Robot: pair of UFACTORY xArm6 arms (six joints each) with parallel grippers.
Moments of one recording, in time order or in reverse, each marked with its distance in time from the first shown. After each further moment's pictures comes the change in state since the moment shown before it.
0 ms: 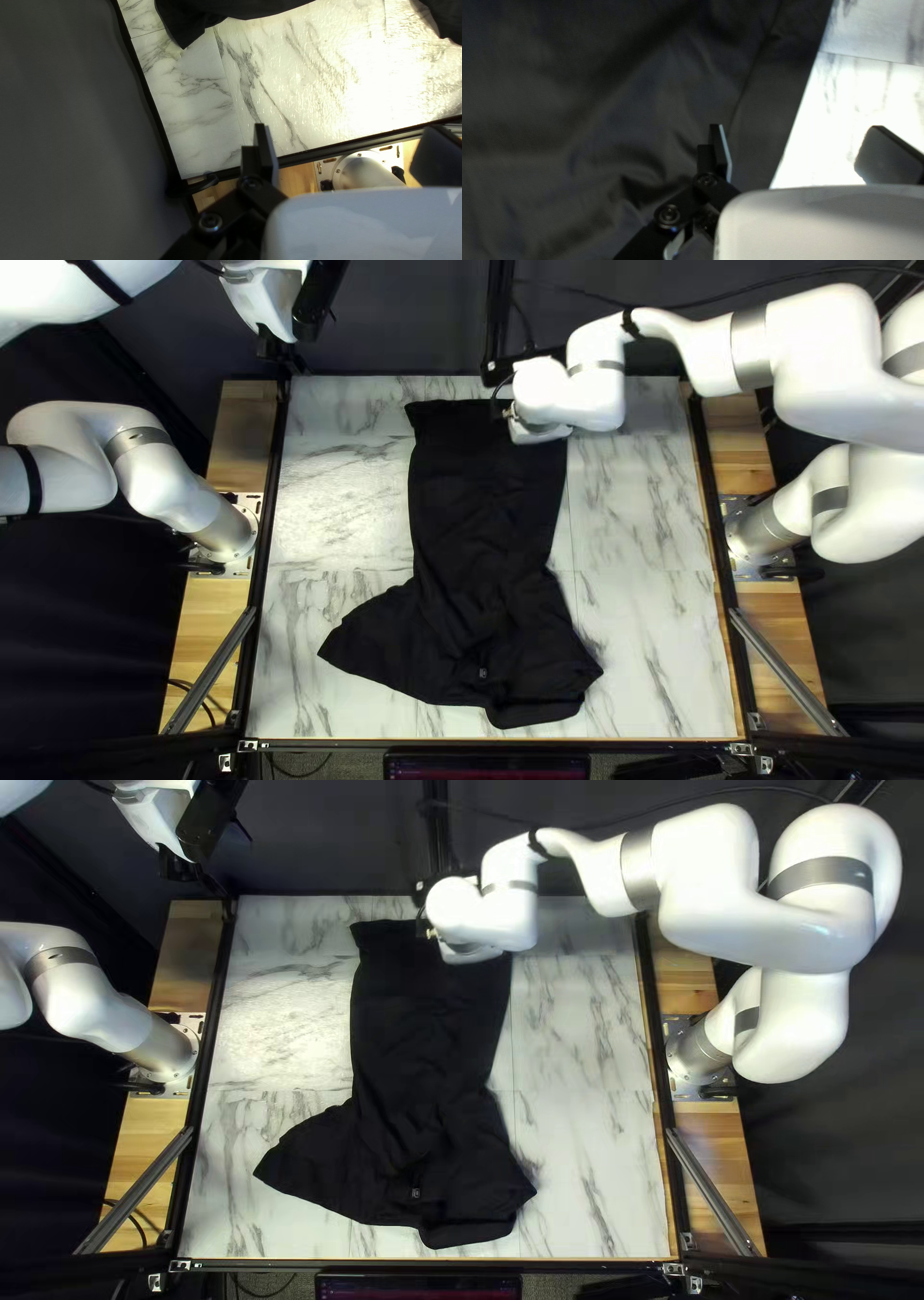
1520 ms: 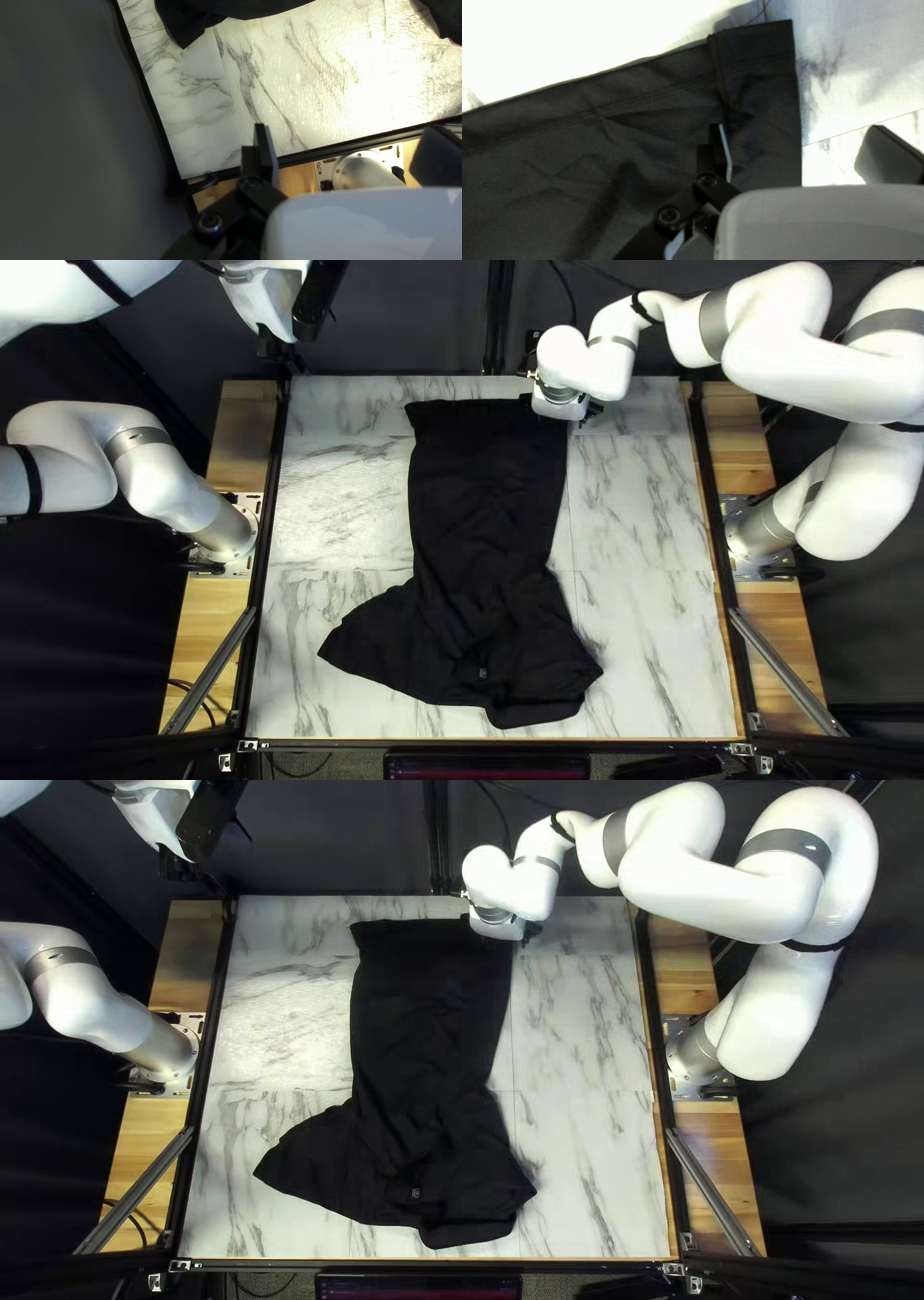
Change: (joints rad) left arm 0.000 0.000 0.000 0.000 0.000 0.000; right arm -0.198 0.131 0.014 0.088 -0.064 -0.038
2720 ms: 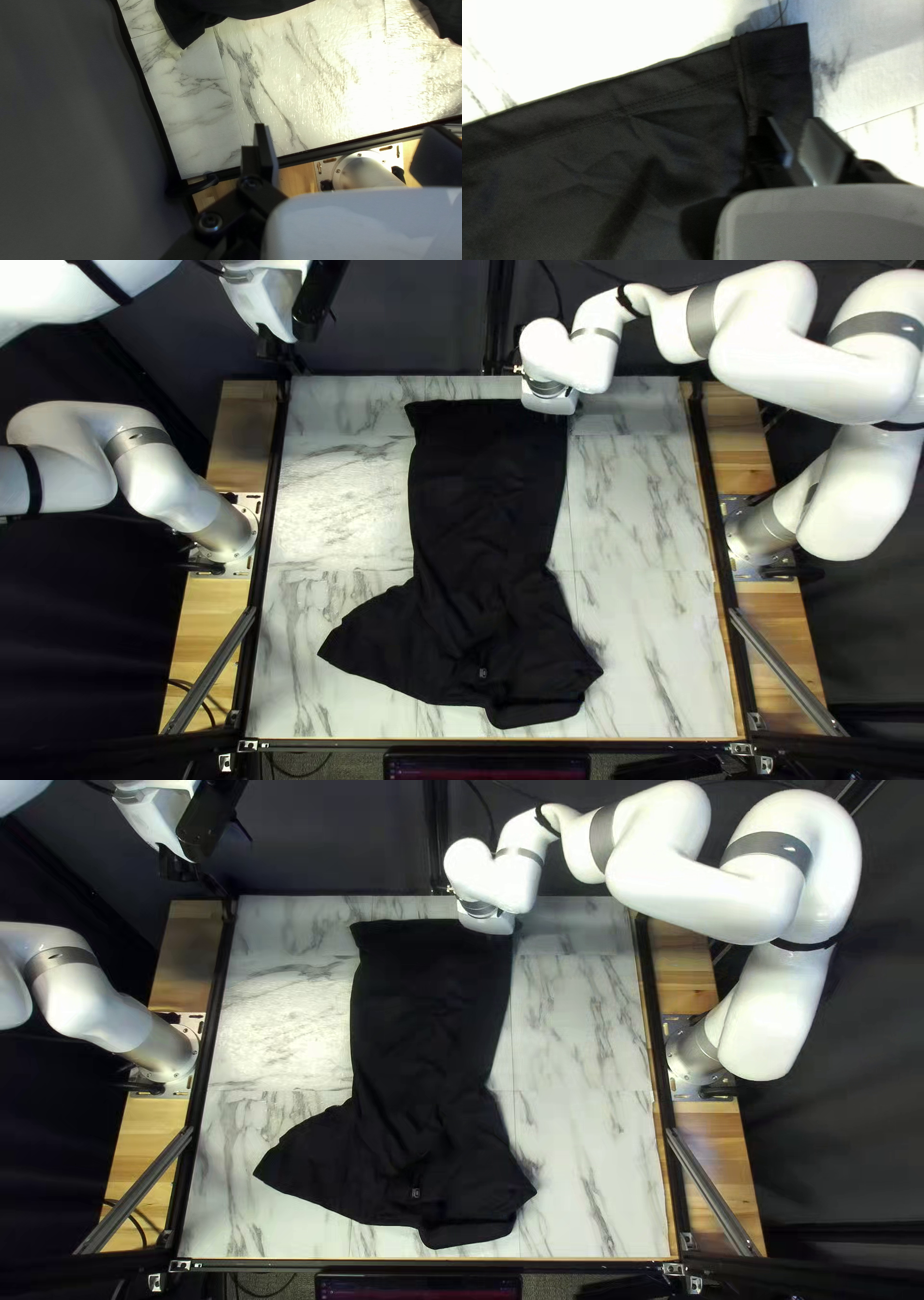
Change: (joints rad) left arm 0.000 0.000 0.000 0.000 0.000 0.000; right arm 0.007 0.072 -0.165 0.012 0.148 -0.040
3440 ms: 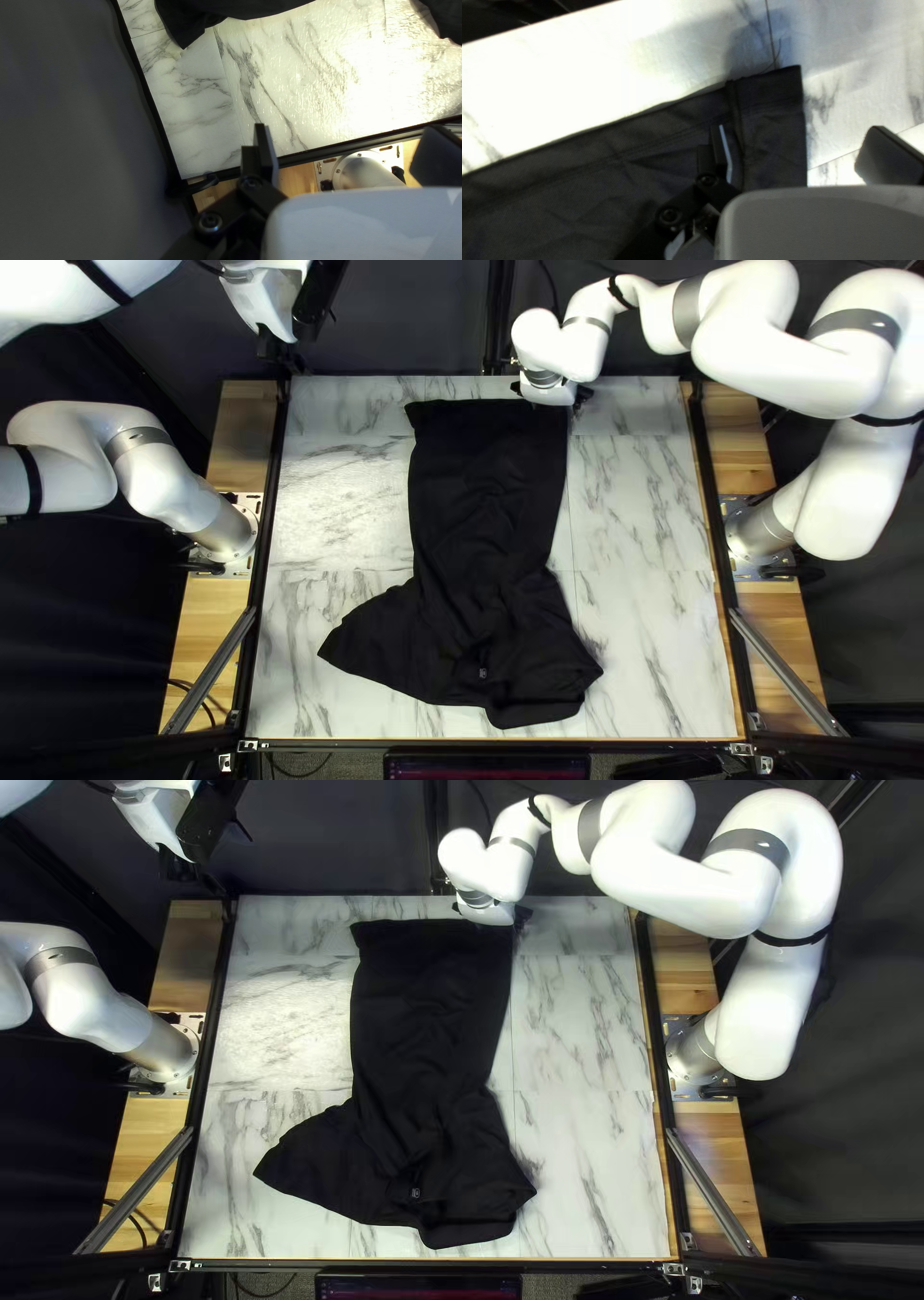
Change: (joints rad) left arm 0.000 0.000 0.000 0.000 0.000 0.000; right arm -0.031 0.071 -0.075 -0.003 0.072 -0.028
